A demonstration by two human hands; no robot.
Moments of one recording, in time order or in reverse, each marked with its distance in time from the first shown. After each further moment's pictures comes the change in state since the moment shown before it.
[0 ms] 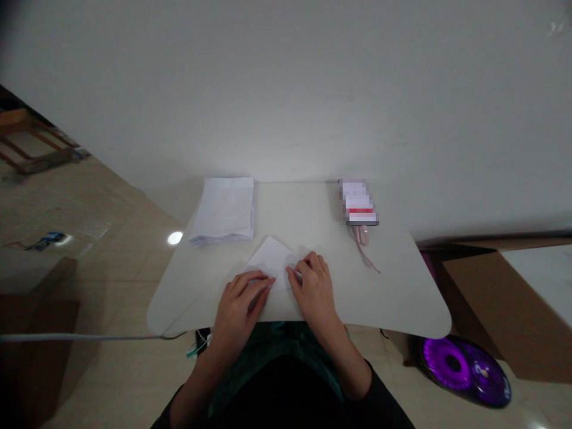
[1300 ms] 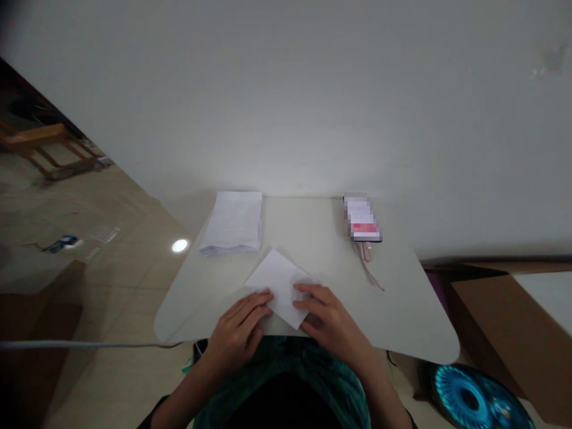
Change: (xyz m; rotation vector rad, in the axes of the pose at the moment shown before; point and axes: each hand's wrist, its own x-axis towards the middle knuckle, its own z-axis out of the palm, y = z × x) left_hand -0.015 -0.011 -0.010 0.023 0.043 0.330; right_hand -0.024 0.029 -0.037 0.314 -0.294 -0.356
